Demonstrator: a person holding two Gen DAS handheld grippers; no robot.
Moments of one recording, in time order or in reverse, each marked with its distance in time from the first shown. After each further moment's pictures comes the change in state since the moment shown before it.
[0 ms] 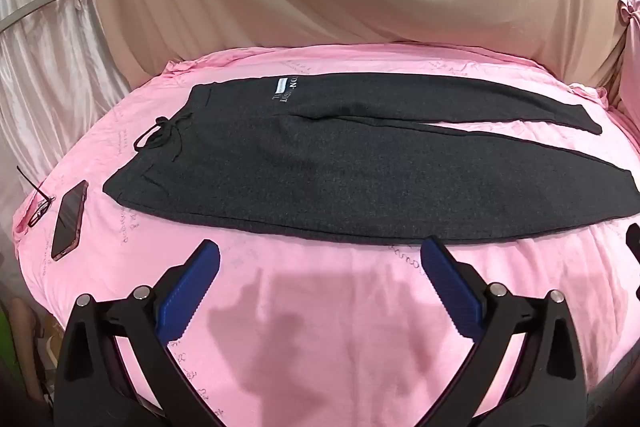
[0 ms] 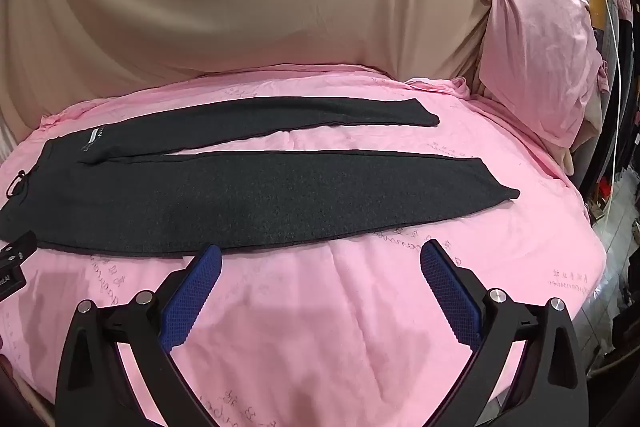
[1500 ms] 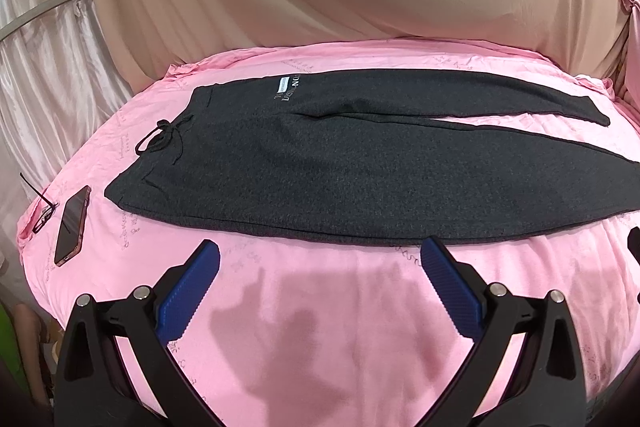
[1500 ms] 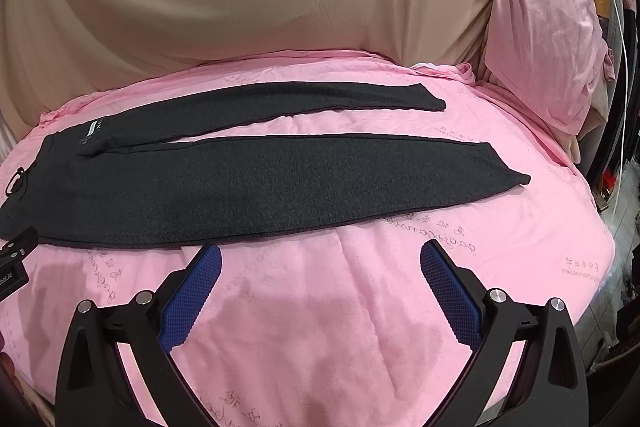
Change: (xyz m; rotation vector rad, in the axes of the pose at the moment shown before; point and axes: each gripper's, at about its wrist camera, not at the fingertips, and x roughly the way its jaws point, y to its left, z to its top) left arm 0.011 -0.003 -0.001 0.011 0.002 0.013; right arm 0.013 0.005 -0.008 0.016 0.029 0.009
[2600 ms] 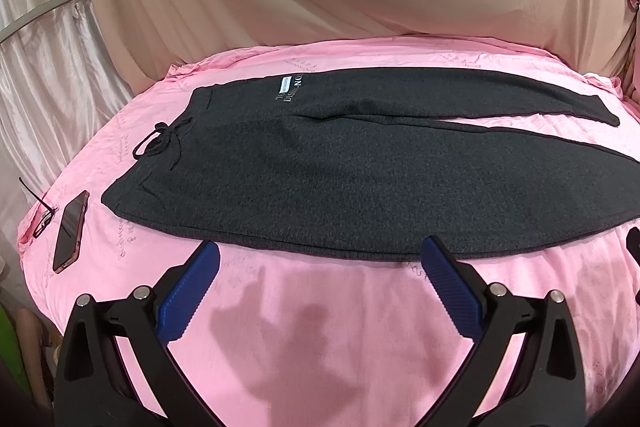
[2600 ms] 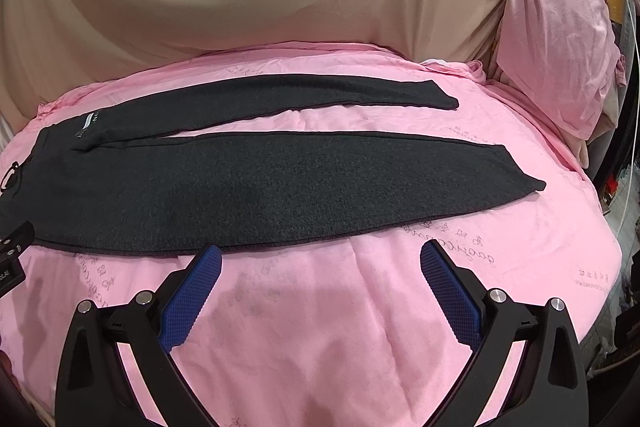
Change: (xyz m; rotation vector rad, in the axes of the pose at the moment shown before) left arm 0.017 -0.002 0.007 0.007 0.004 0.022; right arm 0.026 0.011 0.007 -0.020 0.026 0.006
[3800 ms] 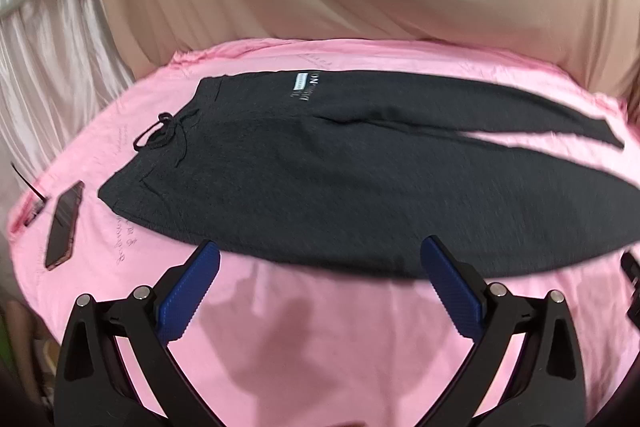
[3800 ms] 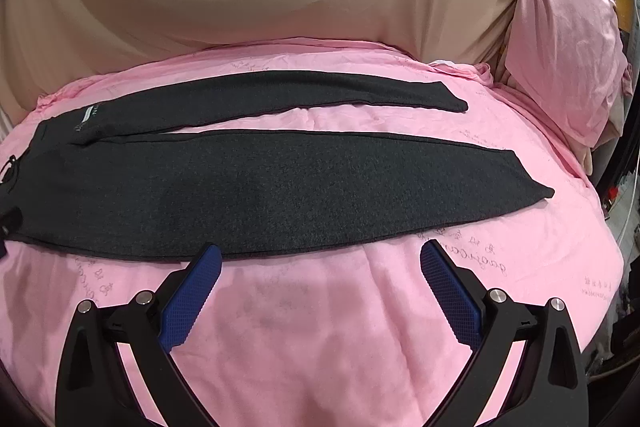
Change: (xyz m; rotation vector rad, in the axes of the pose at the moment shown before) left arm 0.019 0.042 0.018 -0.088 0.025 -0.046; right arm 0.011 0.013 0.006 -0.036 0.009 -0.013
